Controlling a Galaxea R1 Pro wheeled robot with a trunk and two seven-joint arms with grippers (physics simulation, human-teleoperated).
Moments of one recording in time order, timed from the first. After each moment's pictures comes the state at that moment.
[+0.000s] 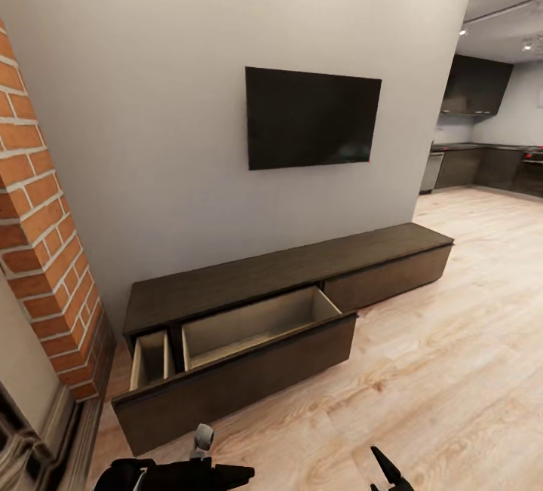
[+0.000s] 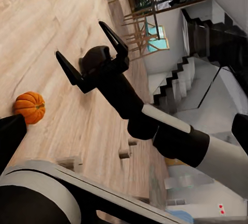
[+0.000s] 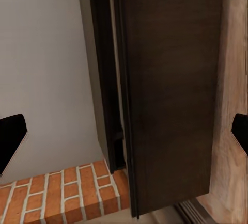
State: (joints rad) left arm -0.21 0.02 0.06 -0.88 0.05 0.78 -1.40; right arm -0.05 -0.07 -0.12 -0.60 -1.31 0.31 0.70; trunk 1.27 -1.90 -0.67
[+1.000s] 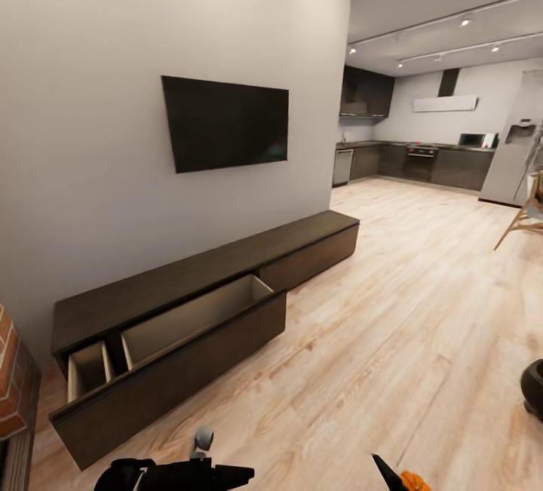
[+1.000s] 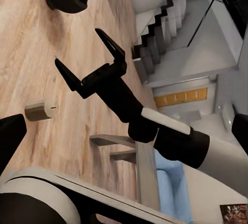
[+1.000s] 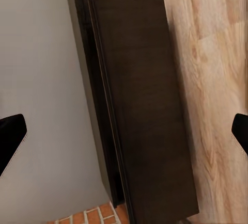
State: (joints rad) left arm -0.21 0.02 0.06 -0.88 0.05 0.78 -1.40; right arm -0.05 -0.07 -0.12 -0.56 -1.31 0.30 0.71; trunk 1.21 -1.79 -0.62
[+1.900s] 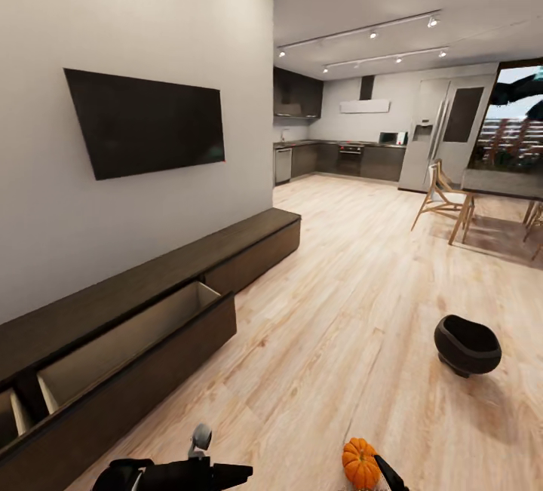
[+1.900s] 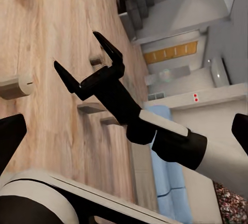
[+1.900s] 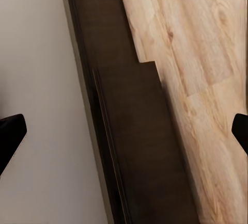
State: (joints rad) left arm -0.21 0.02 0.07 -0.88 0.05 0.78 -1.40; right arm -0.05 -0.07 -0.12 -0.56 -1.31 0.29 0.71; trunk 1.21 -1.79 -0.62
